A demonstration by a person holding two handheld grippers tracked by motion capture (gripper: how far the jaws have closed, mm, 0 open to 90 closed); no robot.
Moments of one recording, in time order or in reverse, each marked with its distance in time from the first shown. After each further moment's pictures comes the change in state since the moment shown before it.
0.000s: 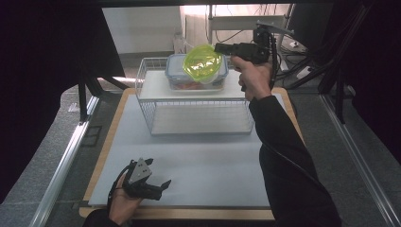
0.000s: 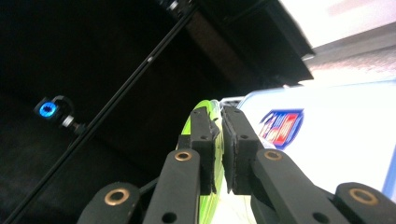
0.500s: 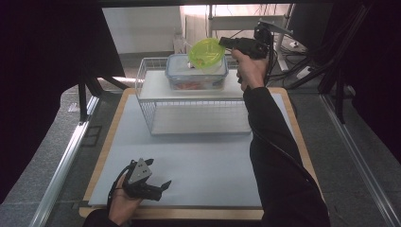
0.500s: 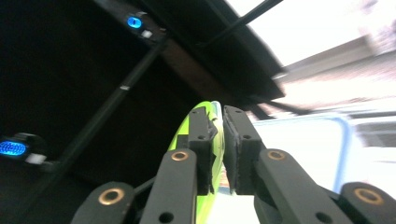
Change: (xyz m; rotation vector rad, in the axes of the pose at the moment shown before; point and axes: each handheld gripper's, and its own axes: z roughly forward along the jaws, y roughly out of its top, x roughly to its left) left arm -0.001 0.000 0.000 0.000 -0.009 0.008; right arm -0.029 0.015 0.015 -0.093 -0.106 0.025
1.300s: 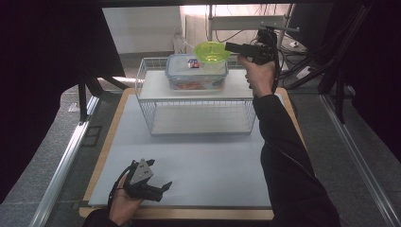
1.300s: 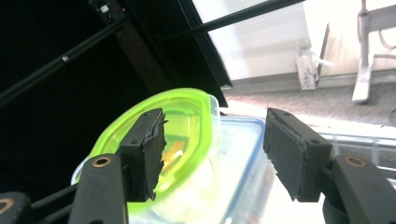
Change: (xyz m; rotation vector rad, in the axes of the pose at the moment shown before) left arm -0.002 0.000 0.002 0.015 -0.006 0.012; right arm -0.002 -0.005 -0.022 0.002 -0.180 -0.286
